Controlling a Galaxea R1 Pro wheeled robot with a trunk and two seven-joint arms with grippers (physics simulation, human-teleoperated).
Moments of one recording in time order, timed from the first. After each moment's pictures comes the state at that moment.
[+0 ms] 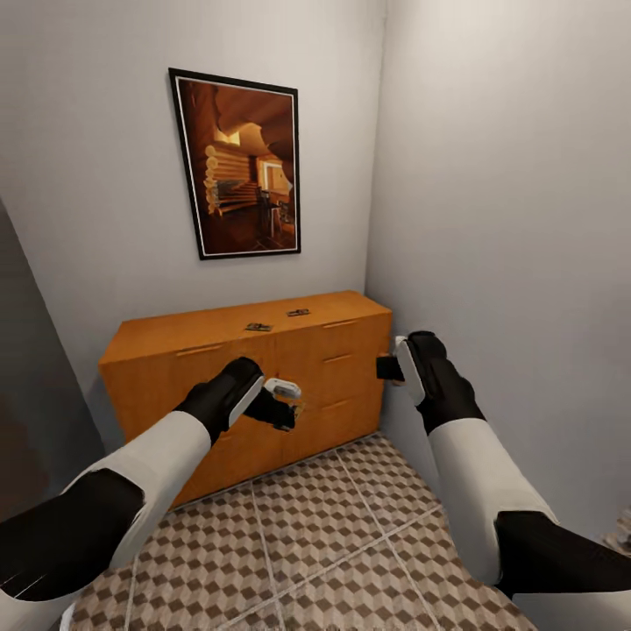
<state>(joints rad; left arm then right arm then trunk) -1.13 -0.09 -0.45 -0.49 0.20 1.04 -0.18 -1.05 0.15 -0.08 -0.88 -0.05 1.04 -0.24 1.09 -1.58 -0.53</state>
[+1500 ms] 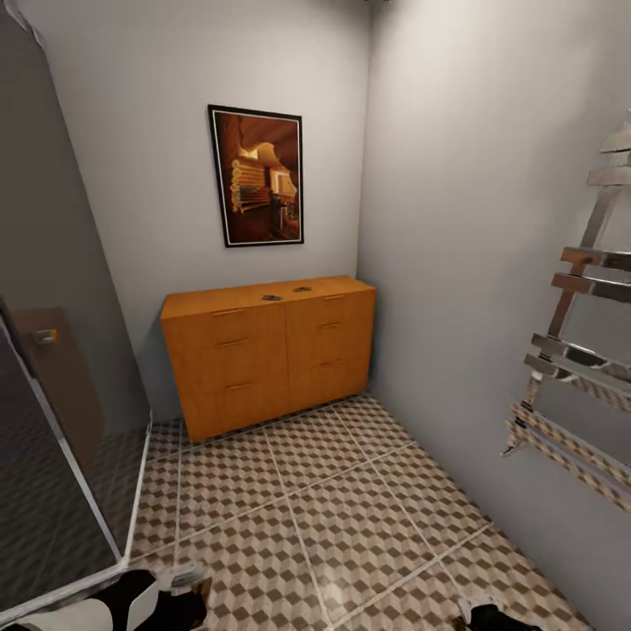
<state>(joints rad) -0.64 0.12 -0.45 0.00 0.64 0.40 -0.13 -0.58 -0.08 -0.07 0.03 0.19 0.31 -0.08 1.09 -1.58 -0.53</state>
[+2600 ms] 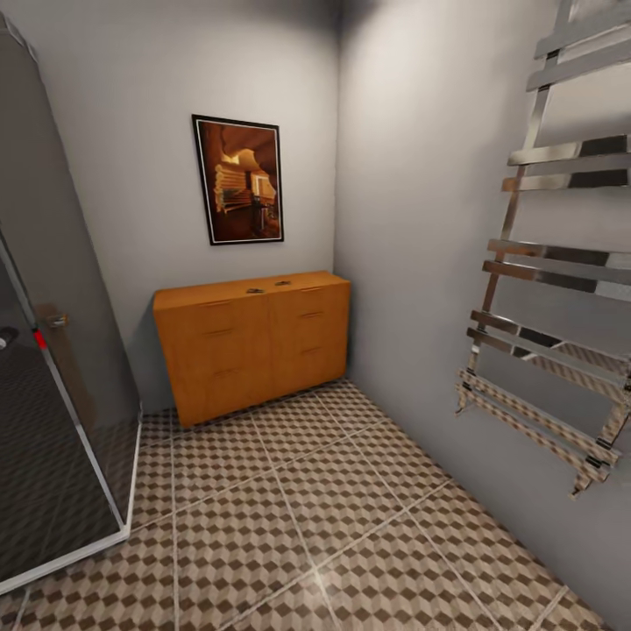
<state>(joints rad) -0.47 0.12 -0.45 -0.01 0.75 0.30 -0.06 -0.39 -0.09 -0.07 0.03 0.13 0.12 -0.07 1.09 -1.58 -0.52</state>
